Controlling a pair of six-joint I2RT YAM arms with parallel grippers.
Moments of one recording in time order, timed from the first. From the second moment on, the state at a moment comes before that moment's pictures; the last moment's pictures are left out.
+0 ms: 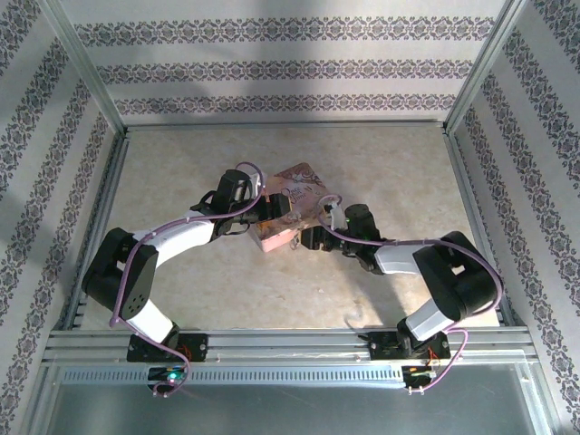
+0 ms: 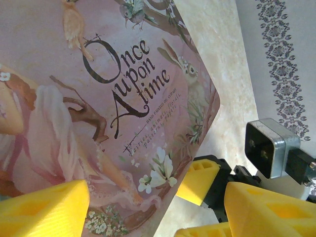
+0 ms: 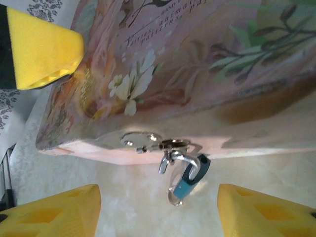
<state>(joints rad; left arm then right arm) -0.47 1.60 0.92 0.04 0.44 -0.73 0.47 1.58 0.49 0.54 -0.54 0.55</state>
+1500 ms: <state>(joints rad) -0.47 1.60 0.93 0.03 0.44 -0.72 0.47 1.70 0.49 0.72 -0.61 0.61</state>
